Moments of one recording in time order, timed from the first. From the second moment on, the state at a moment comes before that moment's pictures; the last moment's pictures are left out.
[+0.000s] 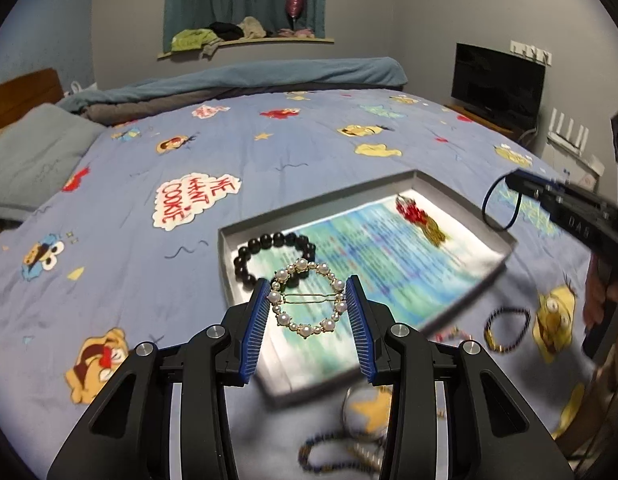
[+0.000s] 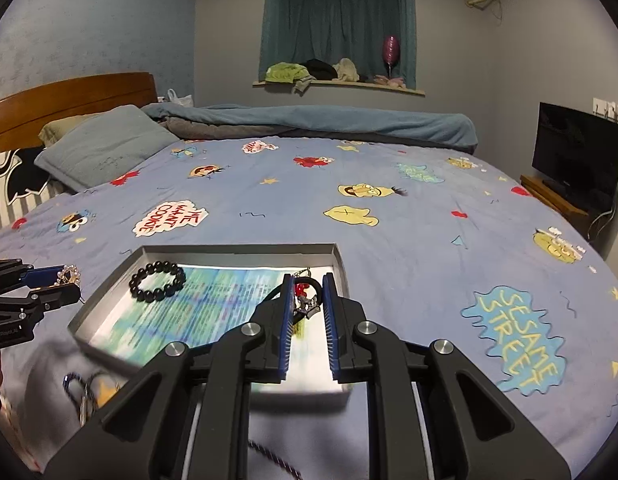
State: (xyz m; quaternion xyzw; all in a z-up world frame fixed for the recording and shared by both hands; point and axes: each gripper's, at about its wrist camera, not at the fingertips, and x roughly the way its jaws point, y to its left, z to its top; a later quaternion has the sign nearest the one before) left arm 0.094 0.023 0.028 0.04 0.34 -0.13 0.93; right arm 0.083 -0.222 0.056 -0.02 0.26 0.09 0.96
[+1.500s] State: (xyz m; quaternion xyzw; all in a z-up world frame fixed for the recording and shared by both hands) left arm 0.142 0.020 -0.035 0.03 0.43 -0.12 0.90; right arm 0.130 -0.209 -0.016 -0.03 0.35 0.09 0.93
